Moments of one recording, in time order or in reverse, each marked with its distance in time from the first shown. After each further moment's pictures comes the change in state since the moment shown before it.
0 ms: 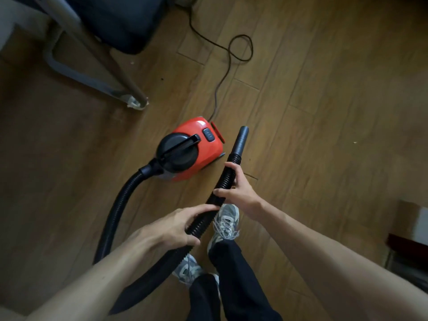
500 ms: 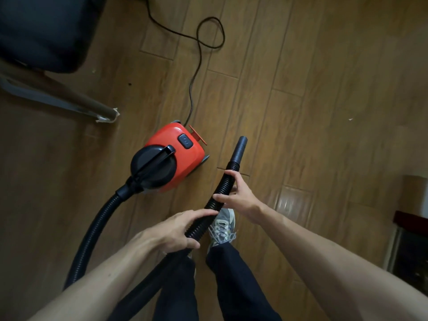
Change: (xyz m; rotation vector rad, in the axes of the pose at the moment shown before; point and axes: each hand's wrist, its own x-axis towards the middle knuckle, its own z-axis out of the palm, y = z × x) left_hand 0.087 0.017 -0.015 0.134 -0.153 -0.086; right_hand 0.038 0.025 -0.069 0.139 0.027 0.126
